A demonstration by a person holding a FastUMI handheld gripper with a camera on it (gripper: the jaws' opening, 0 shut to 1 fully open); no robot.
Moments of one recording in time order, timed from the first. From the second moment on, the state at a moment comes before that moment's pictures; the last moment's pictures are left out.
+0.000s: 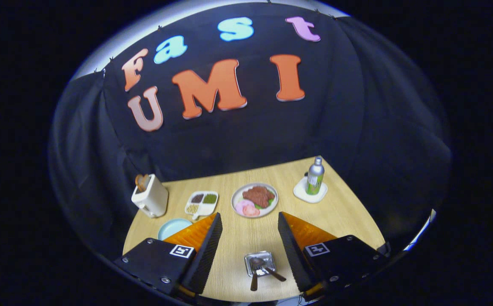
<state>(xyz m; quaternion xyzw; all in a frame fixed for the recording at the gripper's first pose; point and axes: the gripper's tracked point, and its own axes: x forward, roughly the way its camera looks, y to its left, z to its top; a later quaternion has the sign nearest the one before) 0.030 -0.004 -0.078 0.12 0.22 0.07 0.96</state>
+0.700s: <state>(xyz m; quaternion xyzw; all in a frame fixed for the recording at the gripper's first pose) 0.008 -0.033 0.059 0.08 -0.10 0.05 0.99</state>
